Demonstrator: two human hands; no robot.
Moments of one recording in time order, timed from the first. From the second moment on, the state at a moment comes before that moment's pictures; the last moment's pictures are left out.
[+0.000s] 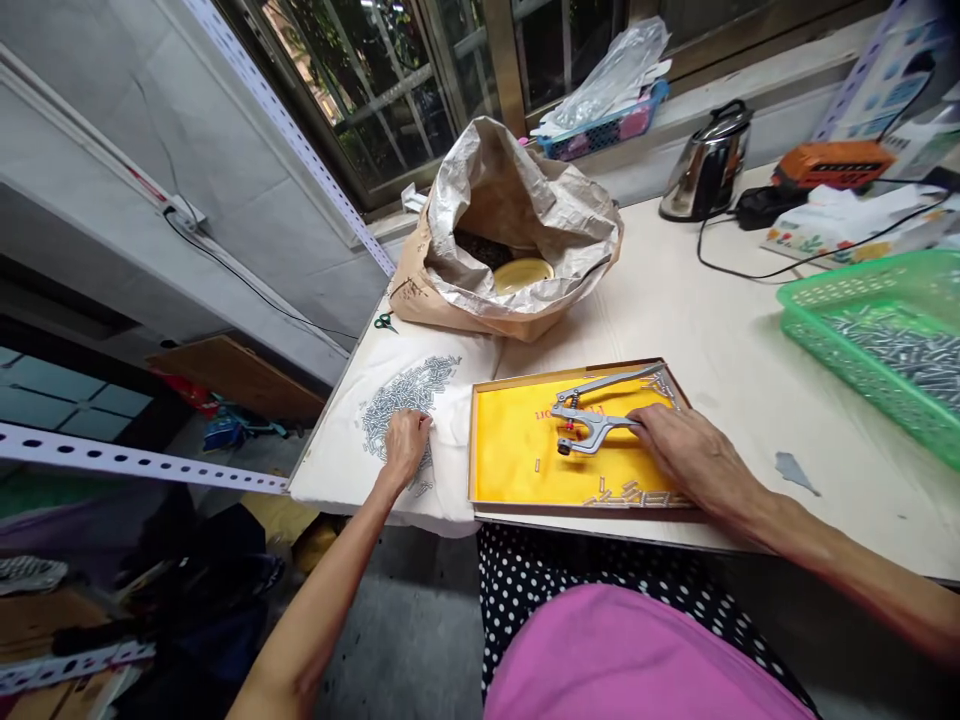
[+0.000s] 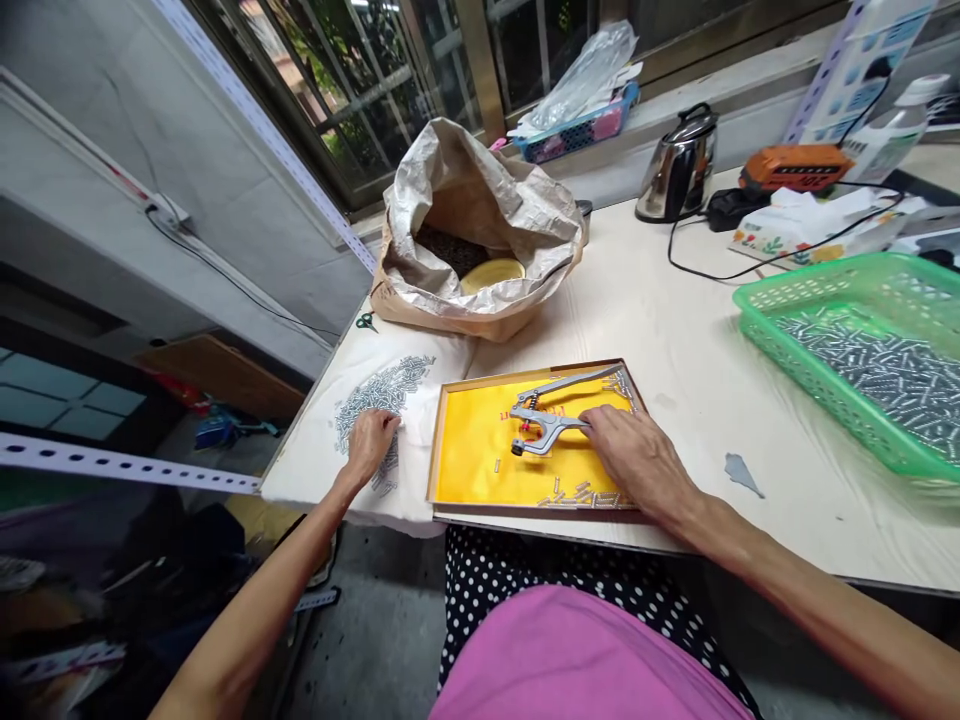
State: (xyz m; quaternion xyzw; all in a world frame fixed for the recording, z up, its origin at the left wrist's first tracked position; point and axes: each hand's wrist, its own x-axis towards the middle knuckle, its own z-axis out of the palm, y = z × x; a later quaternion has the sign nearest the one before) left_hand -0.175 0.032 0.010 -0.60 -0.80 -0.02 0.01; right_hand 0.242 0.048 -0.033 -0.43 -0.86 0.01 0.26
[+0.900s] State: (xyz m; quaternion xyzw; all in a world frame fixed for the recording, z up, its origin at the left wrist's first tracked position) left_hand -0.104 0.031 0.035 -0.57 -0.70 -0.35 -0.24; right_hand 0.192 0.048 -0.007 -0.34 -0.92 -0.08 0.19
